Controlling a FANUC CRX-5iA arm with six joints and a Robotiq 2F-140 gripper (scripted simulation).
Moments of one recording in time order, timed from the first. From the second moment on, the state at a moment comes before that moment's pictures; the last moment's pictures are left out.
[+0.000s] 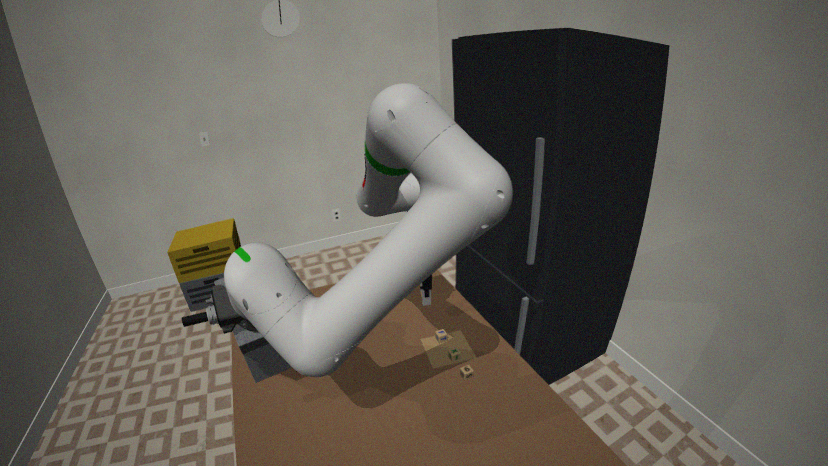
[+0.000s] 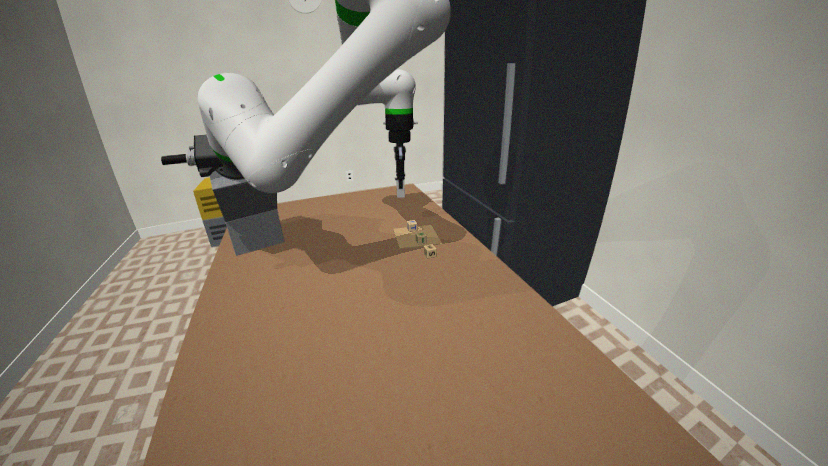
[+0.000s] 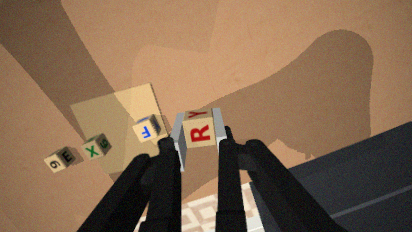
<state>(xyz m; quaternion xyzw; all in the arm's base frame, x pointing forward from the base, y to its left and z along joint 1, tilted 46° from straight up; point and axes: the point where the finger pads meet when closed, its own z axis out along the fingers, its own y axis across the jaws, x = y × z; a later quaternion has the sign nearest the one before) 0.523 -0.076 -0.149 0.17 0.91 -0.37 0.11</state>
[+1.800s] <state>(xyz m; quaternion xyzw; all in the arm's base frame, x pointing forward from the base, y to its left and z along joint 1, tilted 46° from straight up) 0.523 -0.104 -0.118 0.70 0.61 -0.22 0.31</state>
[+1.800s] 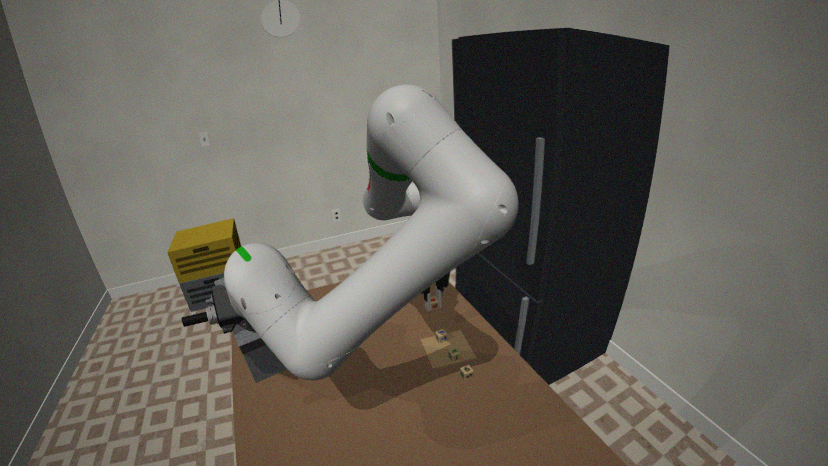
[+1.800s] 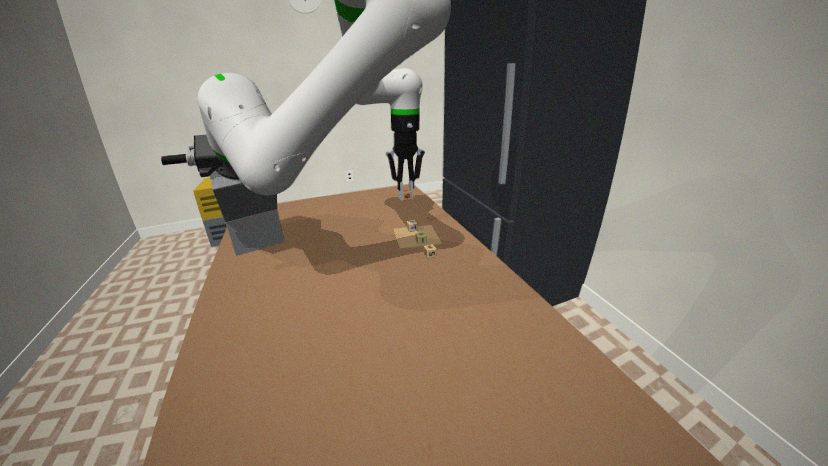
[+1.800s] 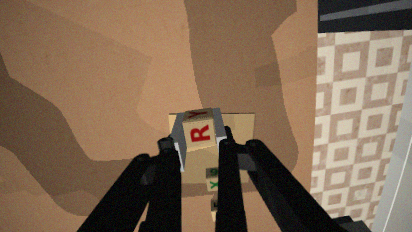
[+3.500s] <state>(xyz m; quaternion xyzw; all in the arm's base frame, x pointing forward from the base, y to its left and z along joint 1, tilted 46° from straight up) 0.520 -0.132 -0.088 0.92 0.08 0.01 0.38</state>
